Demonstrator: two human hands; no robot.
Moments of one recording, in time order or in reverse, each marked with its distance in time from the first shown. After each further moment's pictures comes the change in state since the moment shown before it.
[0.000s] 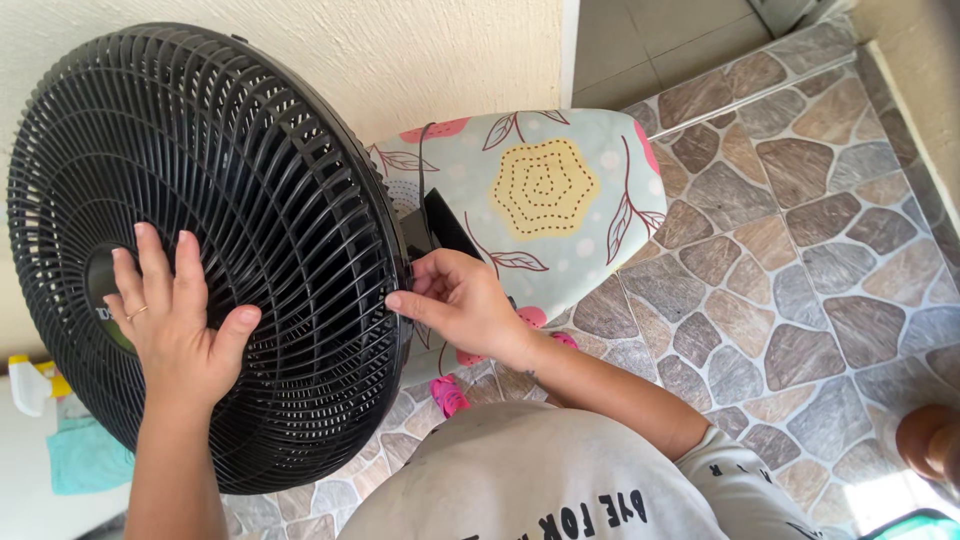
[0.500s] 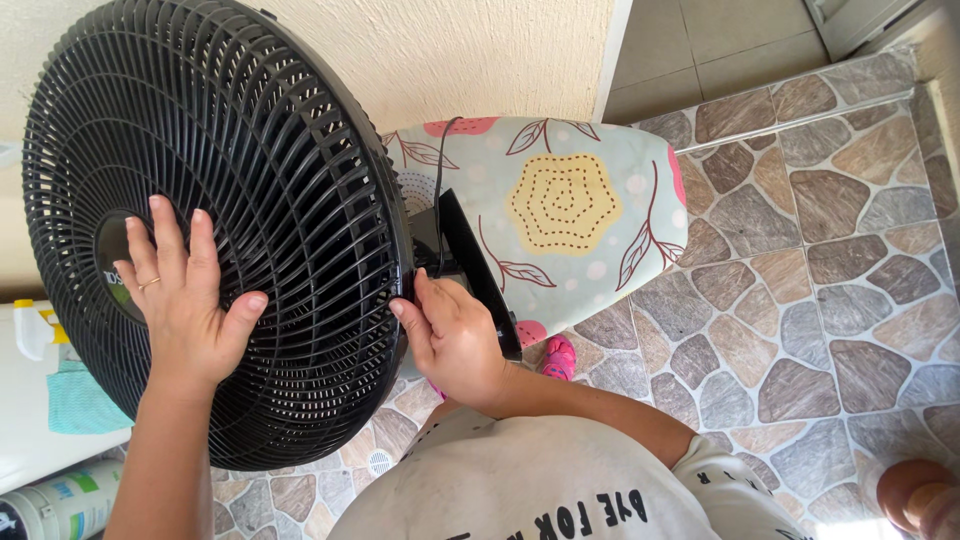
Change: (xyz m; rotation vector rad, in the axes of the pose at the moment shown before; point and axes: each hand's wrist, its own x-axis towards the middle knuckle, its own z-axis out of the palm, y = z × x) left_hand 0.003 0.010 0.001 -0.017 -0.017 -0.011; right_hand -0.011 -0.025 0.017 -0.545 0.197 -0.546
